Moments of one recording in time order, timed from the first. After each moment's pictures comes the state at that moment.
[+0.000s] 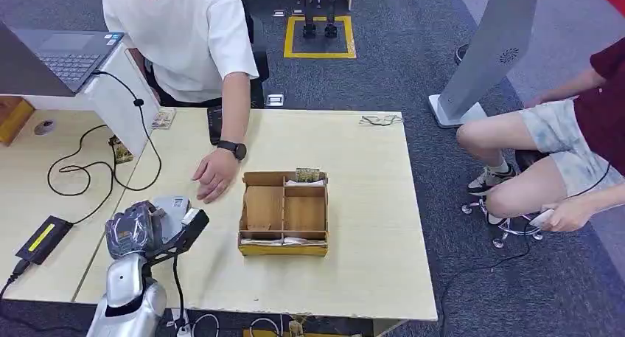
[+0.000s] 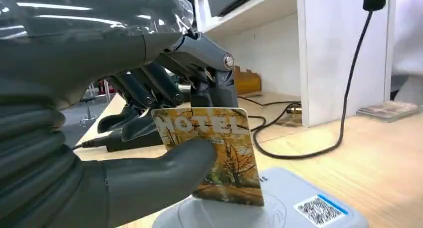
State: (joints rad) left arm -0.16 -0.08 0.11 -1.26 -1.52 0.27 0.36; right arm -0.01 0.19 -1.05 -0.53 1.57 -0.13 0.25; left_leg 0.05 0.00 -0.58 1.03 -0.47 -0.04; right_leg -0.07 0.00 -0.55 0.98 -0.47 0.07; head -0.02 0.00
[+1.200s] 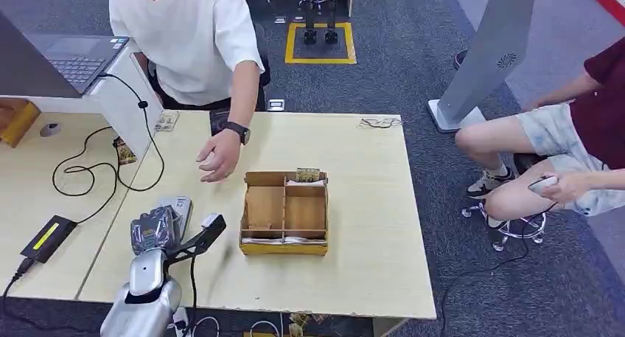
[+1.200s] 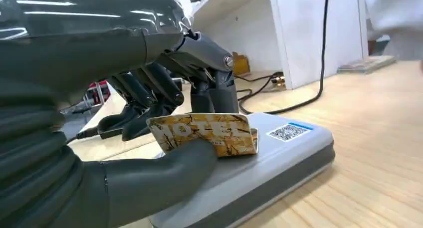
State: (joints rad) left arm -0.25 -0.05 0.00 -1.01 -1.52 0.25 0.45; right arm -0.01 0.18 -1.04 -0.53 1.57 -0.14 0.25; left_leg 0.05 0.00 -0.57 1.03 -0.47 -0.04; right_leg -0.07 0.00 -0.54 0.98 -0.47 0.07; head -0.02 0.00
